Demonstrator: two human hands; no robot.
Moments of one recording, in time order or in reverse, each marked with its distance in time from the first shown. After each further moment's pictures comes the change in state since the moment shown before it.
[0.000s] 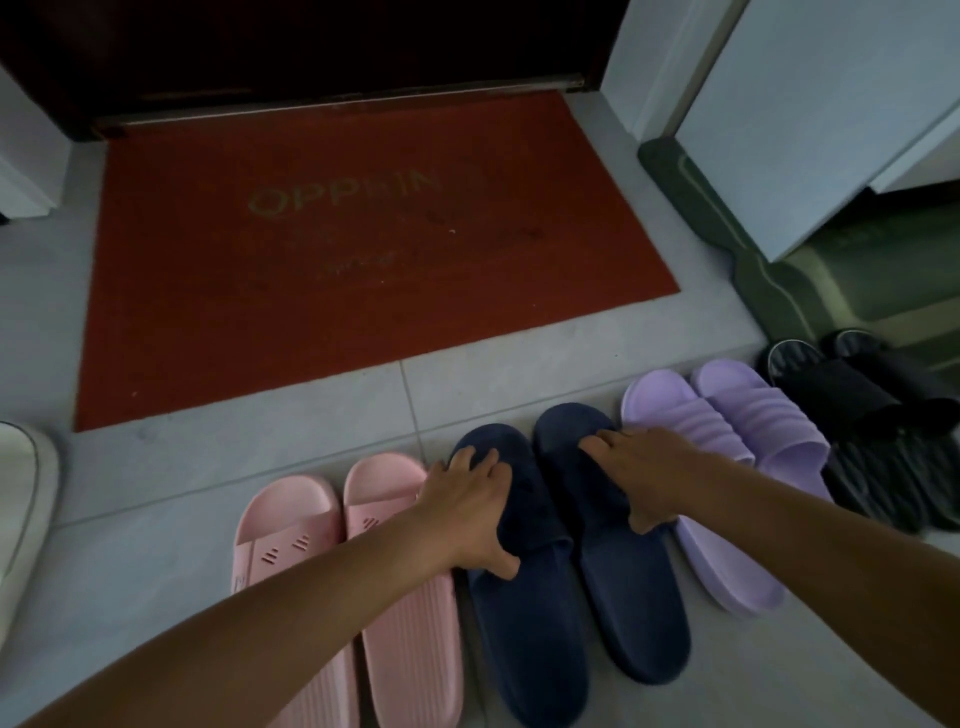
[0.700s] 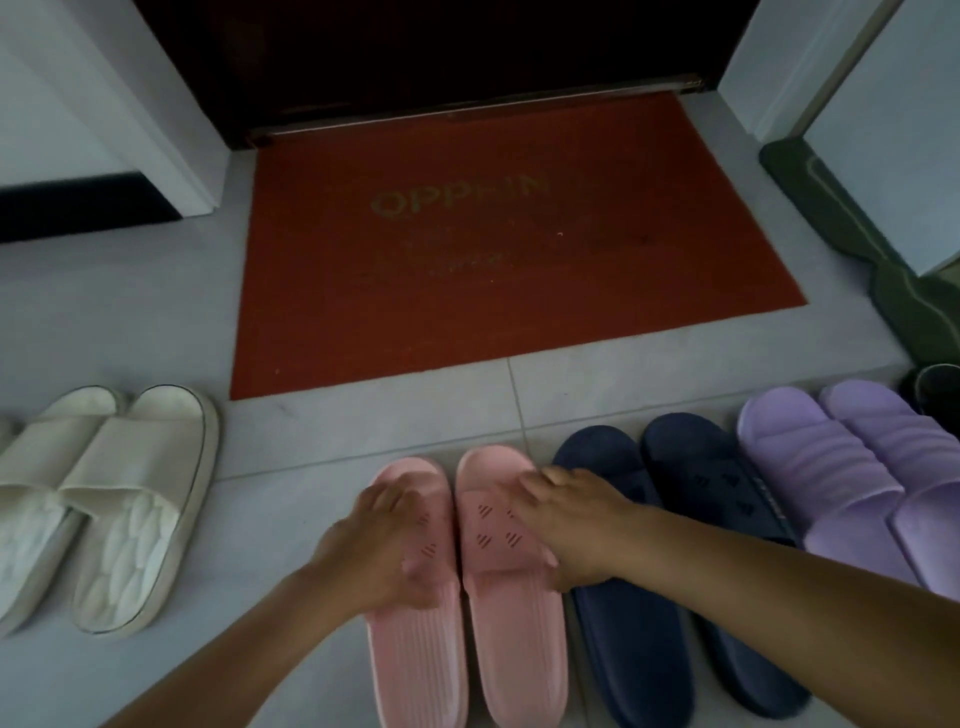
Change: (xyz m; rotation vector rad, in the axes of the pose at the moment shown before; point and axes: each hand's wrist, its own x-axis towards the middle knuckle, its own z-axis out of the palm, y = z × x) left_hand -0.137 -0.118 0.025 -0.133 -0.012 -0.359; right_hand 0.026 -0.159 -0.057 0.051 0.183 -0.408
